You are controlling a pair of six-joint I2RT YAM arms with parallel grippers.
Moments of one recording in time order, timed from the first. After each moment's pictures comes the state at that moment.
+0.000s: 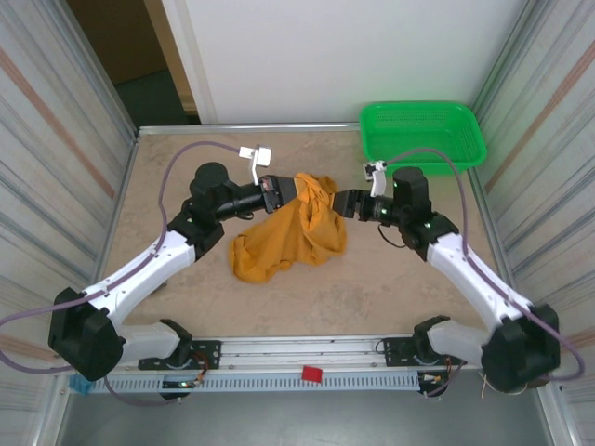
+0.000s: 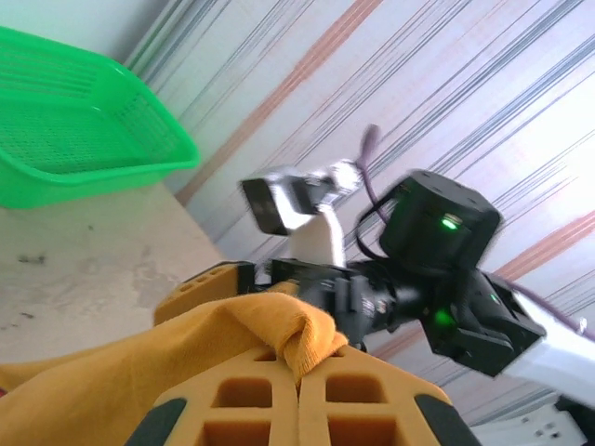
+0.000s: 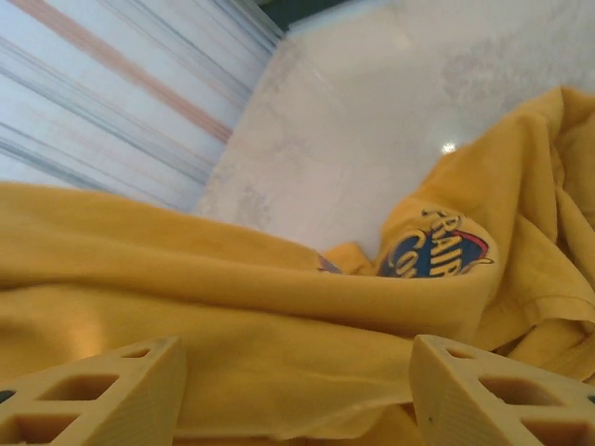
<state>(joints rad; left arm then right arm) -0.60 1.24 0.97 0.27 0.62 -0.78 0.41 1.10 0.86 -0.17 -0.52 0.57</state>
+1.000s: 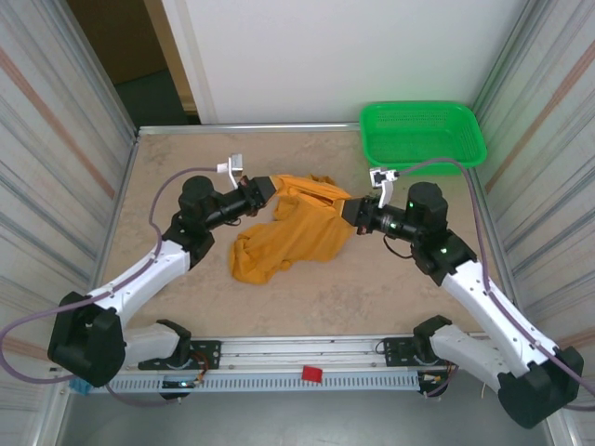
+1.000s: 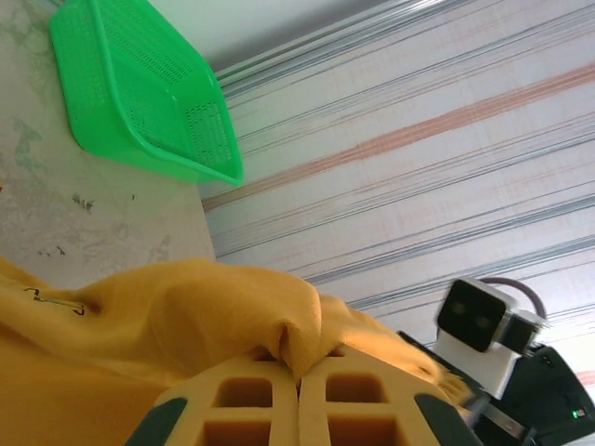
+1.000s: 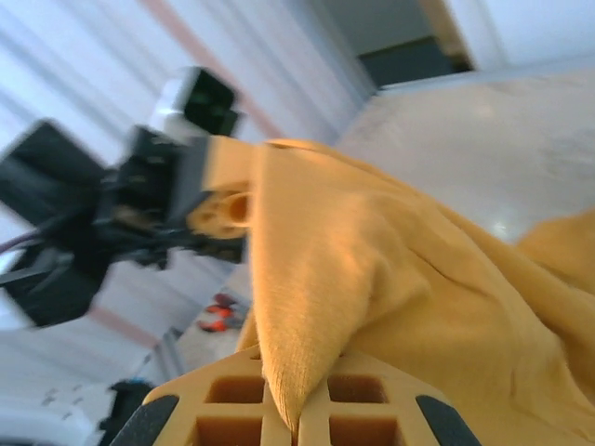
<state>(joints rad) -0.46 1.21 0.75 0.44 0.55 -1.18 0.46 0.90 0.82 -0.09 -0.59 0.56</state>
